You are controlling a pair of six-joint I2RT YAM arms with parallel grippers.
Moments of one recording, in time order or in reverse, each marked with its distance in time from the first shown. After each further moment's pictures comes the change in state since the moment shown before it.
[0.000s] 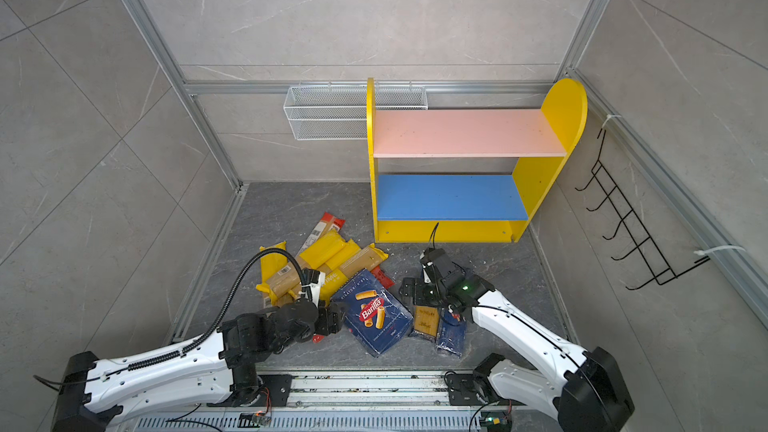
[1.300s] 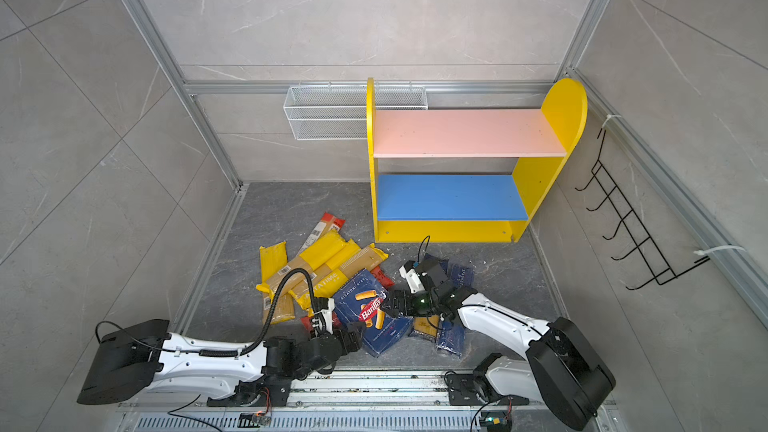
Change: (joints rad) left arm -0.199 0.328 -0.253 0.539 -0.157 -0.404; right arm 0.005 0.118 -0.202 0.409 -0.343 -0.006
